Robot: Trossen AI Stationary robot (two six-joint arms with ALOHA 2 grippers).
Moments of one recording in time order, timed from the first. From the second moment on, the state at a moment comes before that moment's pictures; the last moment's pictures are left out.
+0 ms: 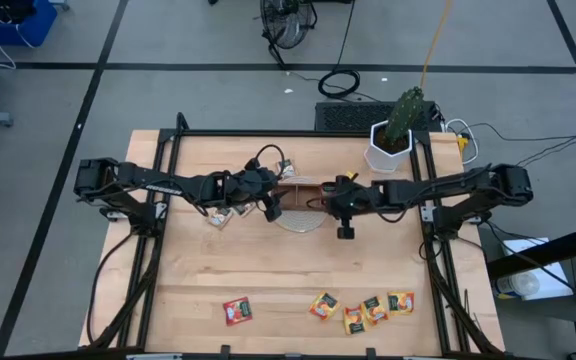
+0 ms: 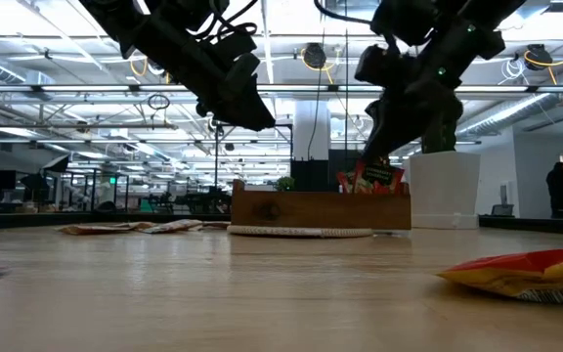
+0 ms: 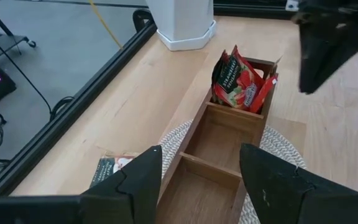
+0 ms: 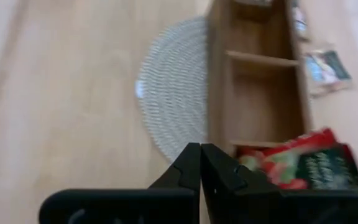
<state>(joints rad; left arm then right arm) 0.09 1.52 0.87 0.12 -0.34 -0.06 -0.05 1.39 0.79 -0.25 0.08 -0.15</state>
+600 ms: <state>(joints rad) 0.09 1.52 0.87 0.12 -0.34 -0.07 -0.14 1.49 0.74 -0.25 0.16 -0.17</state>
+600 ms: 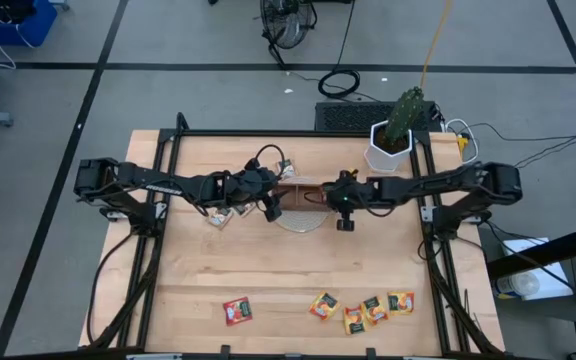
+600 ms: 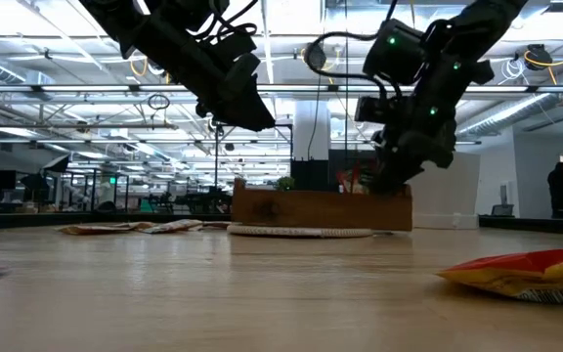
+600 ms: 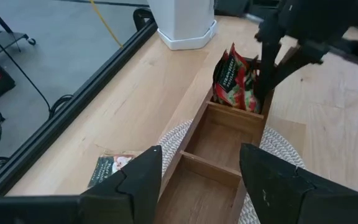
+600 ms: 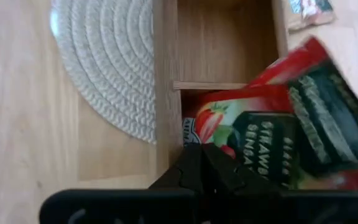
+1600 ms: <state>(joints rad) 0.09 1.52 0.87 0.12 -0.34 -0.09 -0.07 1.52 0.74 -0.19 0.40 -0.23</state>
